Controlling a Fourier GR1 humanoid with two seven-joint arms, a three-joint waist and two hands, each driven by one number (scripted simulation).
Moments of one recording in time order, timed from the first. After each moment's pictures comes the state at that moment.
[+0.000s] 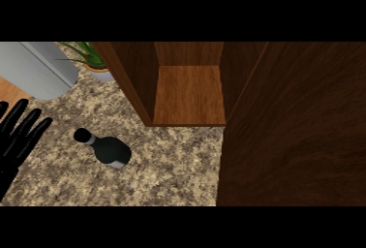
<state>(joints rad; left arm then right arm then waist) 0.11 0.20 0.21 -2.17 0.66 -0.25 0.42 0.00 -0.14 0.11 -2.45 -0.16 0.06 0.52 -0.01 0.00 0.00</state>
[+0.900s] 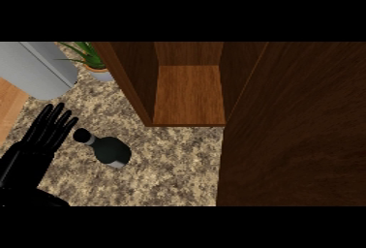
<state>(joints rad) 0.06 0.16 0.23 -1.74 0.46 -0.46 0.14 -0.05 -0.14 0.07 -2.47 -0.15 0.07 0.60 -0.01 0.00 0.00</state>
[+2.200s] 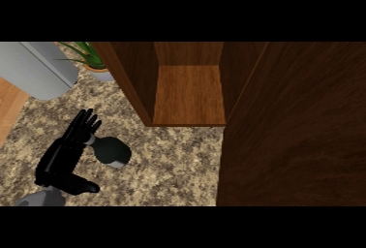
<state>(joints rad) -0.07 0.15 0.21 -1.26 0.24 -0.55 -0.23 -0.08 -0.11 0.05 -2.48 -0.14 0.09 0.62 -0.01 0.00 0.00</state>
